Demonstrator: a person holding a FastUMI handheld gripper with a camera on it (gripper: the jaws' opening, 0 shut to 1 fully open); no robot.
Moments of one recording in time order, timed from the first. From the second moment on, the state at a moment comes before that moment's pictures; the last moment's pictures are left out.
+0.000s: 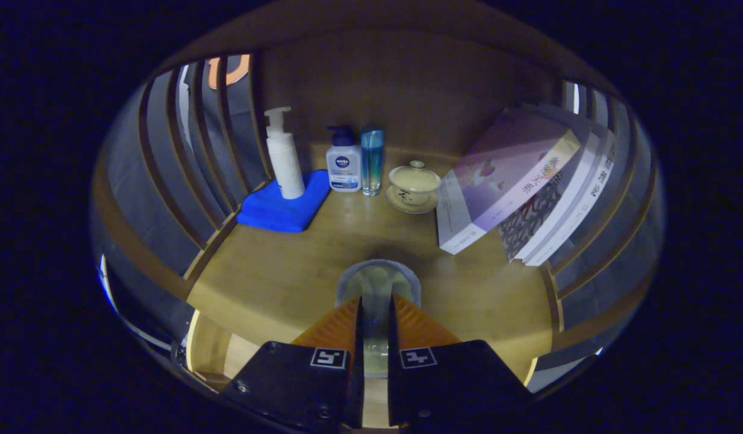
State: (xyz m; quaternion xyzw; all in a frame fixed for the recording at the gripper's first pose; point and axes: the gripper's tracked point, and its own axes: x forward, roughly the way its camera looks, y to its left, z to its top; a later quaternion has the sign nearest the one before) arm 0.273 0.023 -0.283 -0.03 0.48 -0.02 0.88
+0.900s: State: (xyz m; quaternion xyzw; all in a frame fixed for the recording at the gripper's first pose) arm 0.208 0.041 -0.226 0.01 0.37 0.02 0.93
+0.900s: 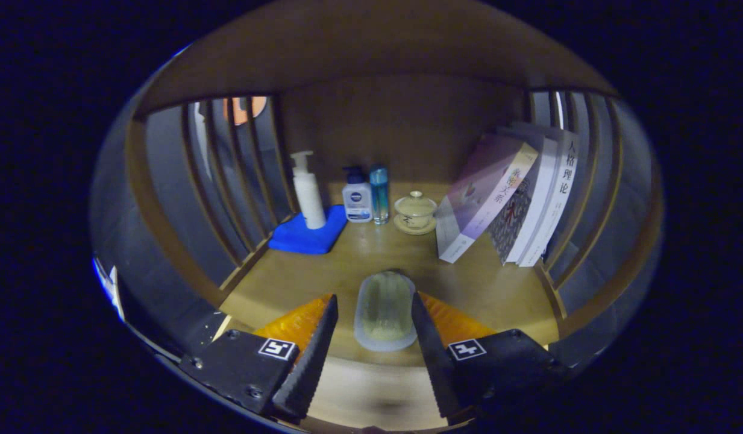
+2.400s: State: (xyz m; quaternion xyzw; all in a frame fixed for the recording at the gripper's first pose) arm -0.065 0.077 -0.330 -0.02 0.22 -0.04 0.97
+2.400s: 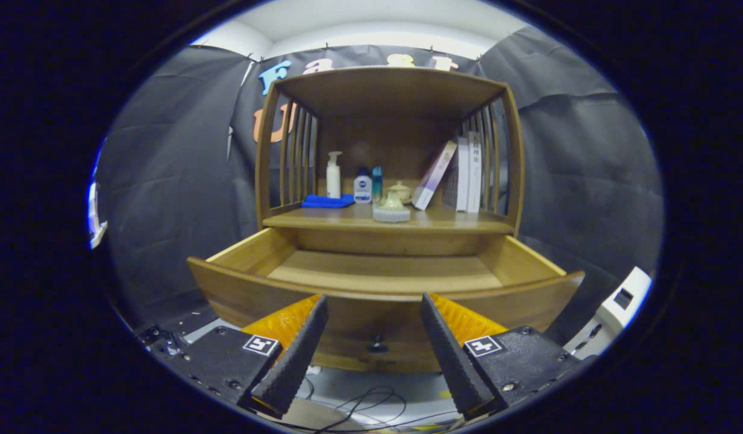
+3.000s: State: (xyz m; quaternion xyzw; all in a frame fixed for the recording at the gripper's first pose) arm -0.042 0.058 -0.371 0.00 0.26 -0.08 0.96
